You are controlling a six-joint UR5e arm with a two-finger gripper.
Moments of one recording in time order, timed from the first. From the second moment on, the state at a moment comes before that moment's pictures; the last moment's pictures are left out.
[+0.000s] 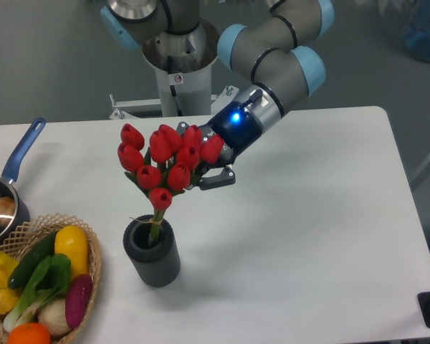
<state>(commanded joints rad) 2.67 -1.75 -1.90 -0.86 0.16 1.28</state>
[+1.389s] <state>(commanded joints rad) 2.67 -1.71 -1.81 -0.86 0.11 1.08</state>
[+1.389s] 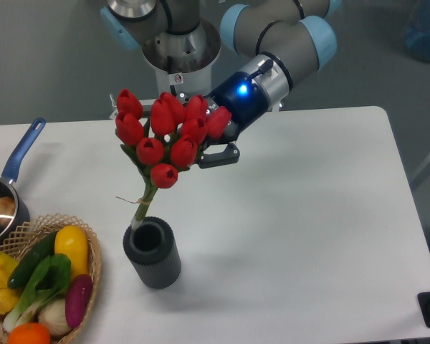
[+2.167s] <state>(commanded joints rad) 2.75 -1.72 -1.75 -0.86 0.11 1.06</state>
